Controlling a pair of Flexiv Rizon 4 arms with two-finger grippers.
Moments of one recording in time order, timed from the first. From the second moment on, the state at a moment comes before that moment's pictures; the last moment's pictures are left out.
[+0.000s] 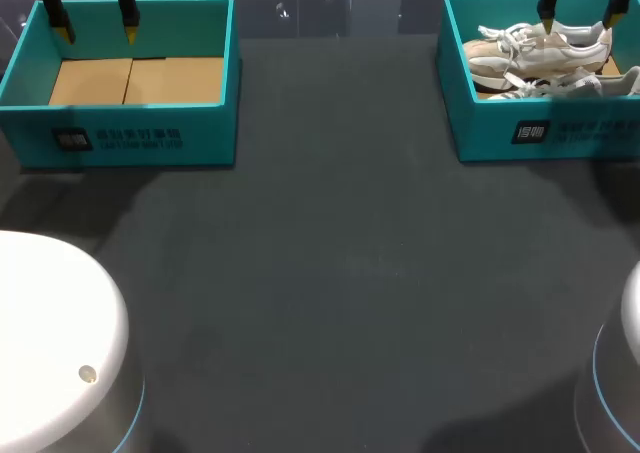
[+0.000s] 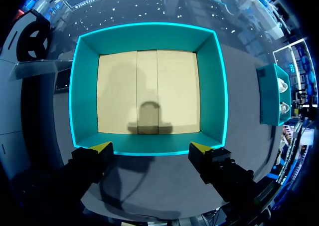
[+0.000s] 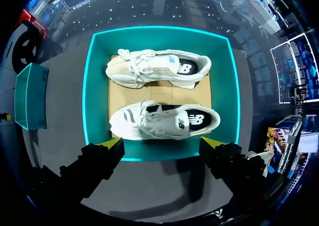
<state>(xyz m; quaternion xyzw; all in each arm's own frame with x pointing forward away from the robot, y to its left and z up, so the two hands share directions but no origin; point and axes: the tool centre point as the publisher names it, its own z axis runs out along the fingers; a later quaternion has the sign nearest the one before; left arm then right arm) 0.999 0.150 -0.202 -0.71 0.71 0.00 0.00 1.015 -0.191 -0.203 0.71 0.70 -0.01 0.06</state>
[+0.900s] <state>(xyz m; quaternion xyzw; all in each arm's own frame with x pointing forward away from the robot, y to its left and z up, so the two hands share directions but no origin) 0.999 0.150 -0.202 -0.71 0.71 0.00 0.00 1.023 -0.315 -0.275 0.73 0.68 -0.05 0.05</state>
